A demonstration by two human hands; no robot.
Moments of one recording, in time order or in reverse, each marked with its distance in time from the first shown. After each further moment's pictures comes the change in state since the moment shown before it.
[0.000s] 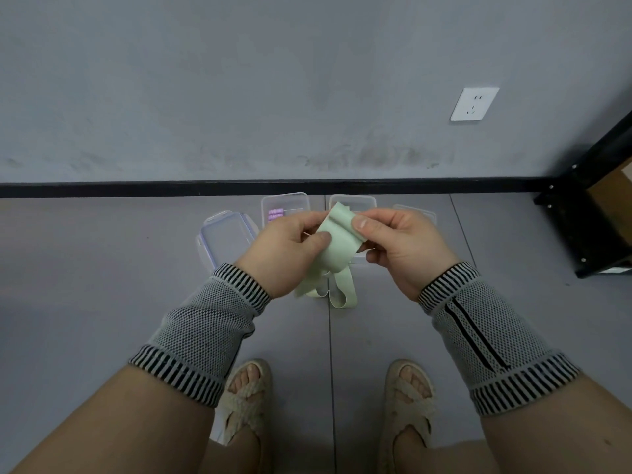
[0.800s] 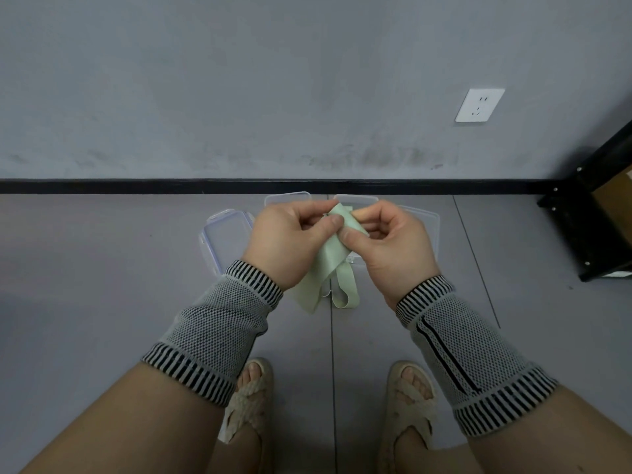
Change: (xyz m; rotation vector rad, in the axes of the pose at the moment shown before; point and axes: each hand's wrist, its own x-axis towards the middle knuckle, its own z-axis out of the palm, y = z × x) left_hand 0.002 0.007 0.002 -0.107 0.274 0.029; right_hand -0.001 0.012 0.023 -0.101 0.203 -0.184
